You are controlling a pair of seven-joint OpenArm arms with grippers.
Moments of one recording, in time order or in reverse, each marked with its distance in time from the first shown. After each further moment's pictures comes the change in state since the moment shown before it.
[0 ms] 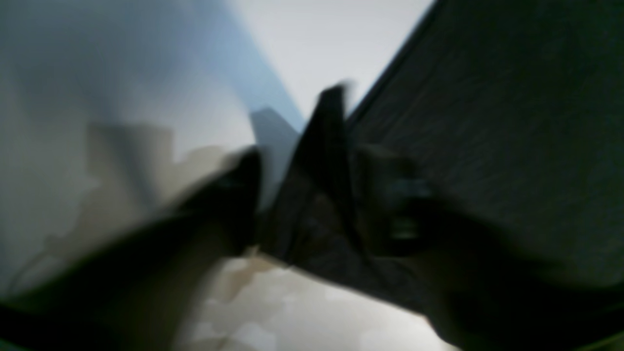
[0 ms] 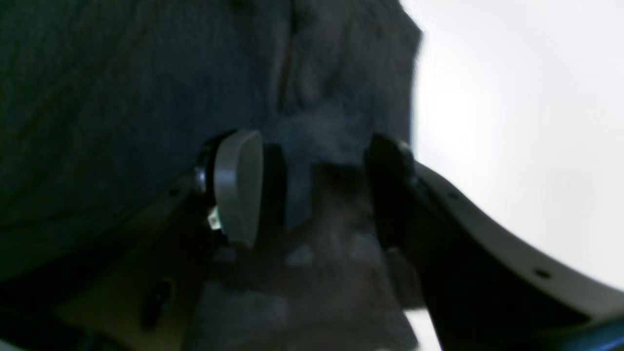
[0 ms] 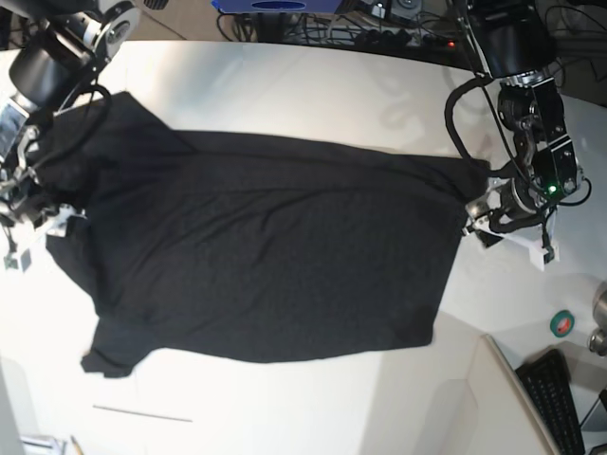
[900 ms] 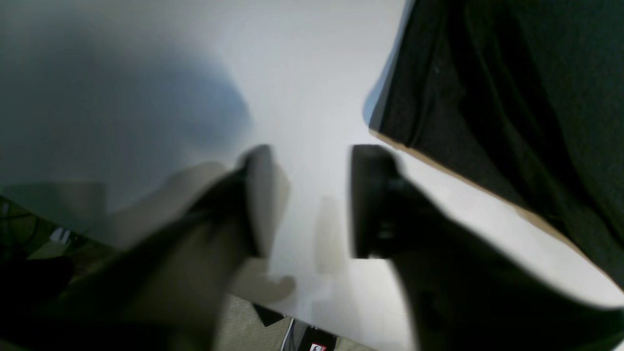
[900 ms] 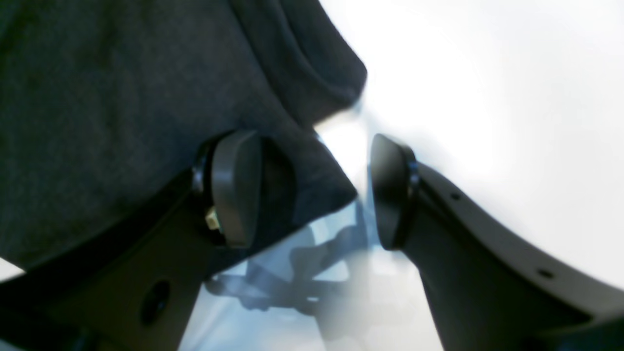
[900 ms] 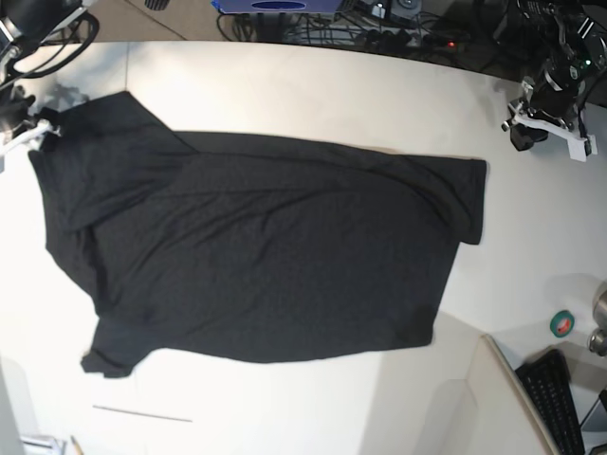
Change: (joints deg) left arm 20.0 1.1 -20.3 -0.5 -13.0 -25.7 -14.0; right arm -12.3 2.0 13.0 -6.8 6.5 6.5 7.1
